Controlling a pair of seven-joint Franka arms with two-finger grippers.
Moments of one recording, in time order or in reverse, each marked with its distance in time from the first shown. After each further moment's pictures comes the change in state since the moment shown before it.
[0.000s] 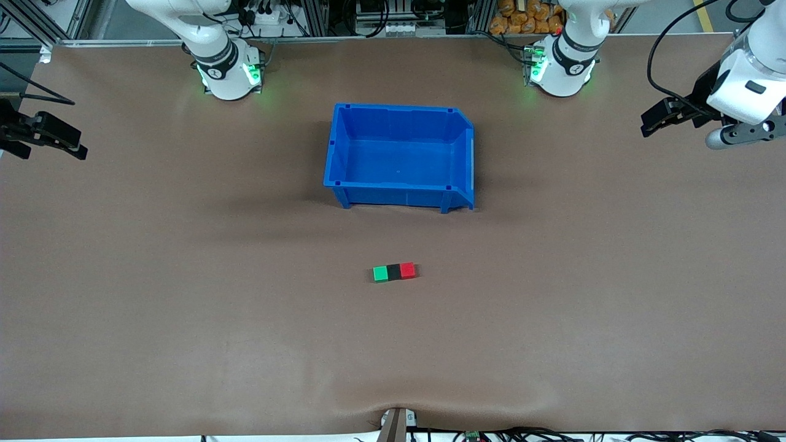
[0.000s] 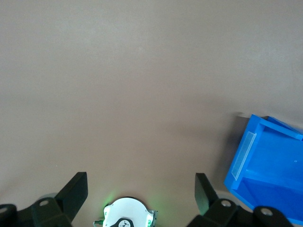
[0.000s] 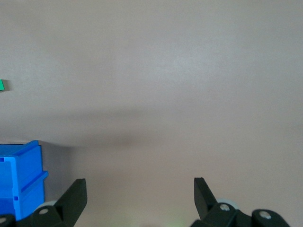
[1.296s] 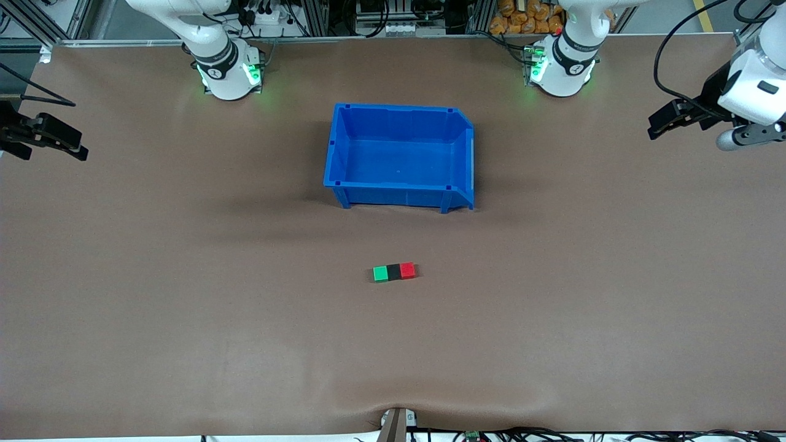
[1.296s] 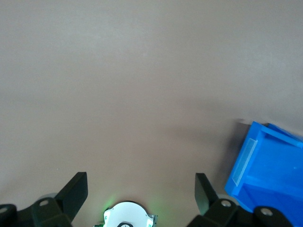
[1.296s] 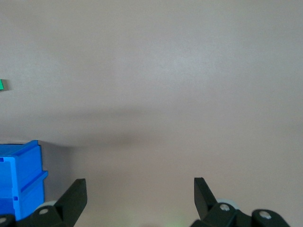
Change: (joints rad) left arm 0.036 0.010 0.006 0.015 0.000 0.011 0.011; right arm 0.000 0.003 0.000 0.000 0.000 0.000 0.000
